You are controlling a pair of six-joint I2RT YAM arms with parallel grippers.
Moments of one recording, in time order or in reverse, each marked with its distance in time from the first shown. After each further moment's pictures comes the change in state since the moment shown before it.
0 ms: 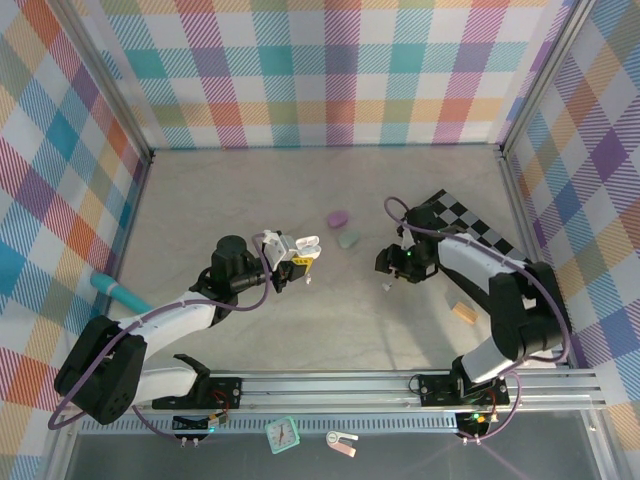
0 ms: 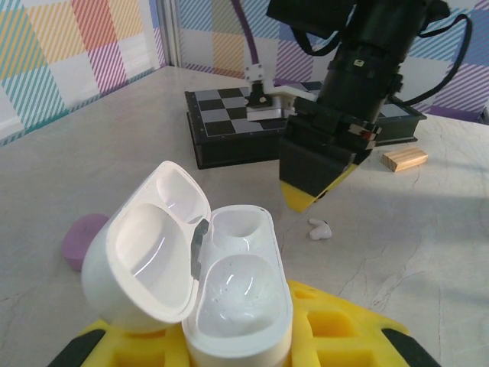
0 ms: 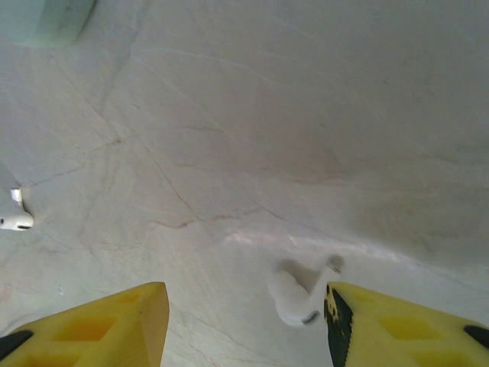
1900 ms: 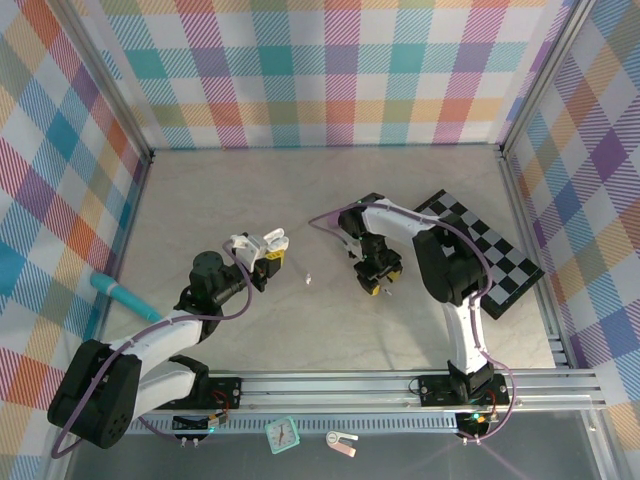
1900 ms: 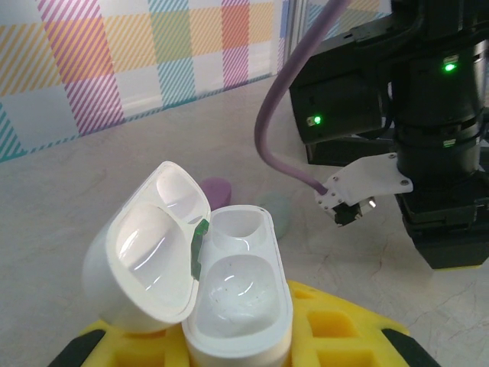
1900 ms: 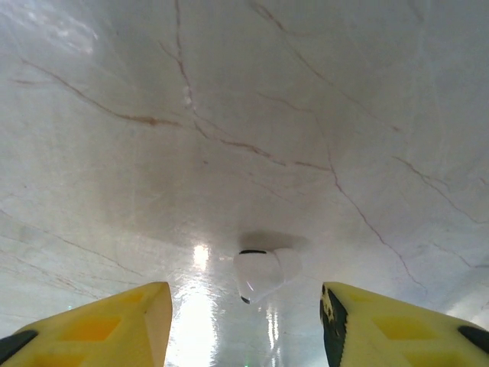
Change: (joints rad) left arm 0.137 -0.124 -0.178 0.134 -0.171 -0.101; right arm 0.284 0.549 0.650 -0.804 0.434 -0.540
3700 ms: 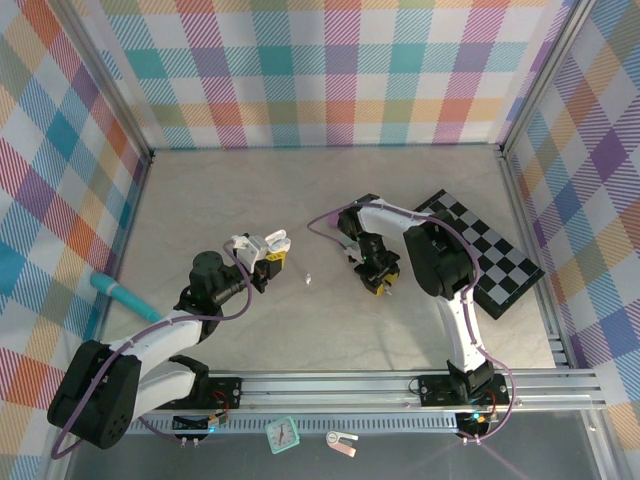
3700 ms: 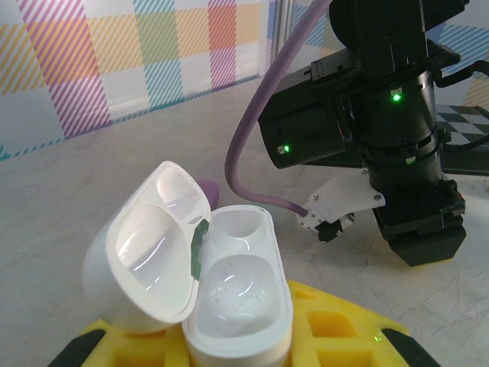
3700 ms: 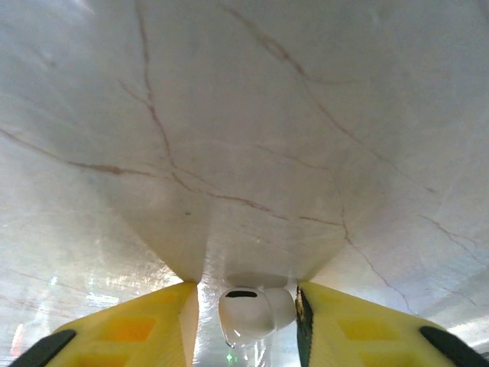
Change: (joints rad) left arm 0.000 -0.002 0.000 -0.004 0.032 0.000; right arm 0.000 0.079 0.038 -0.035 0.002 -0.058
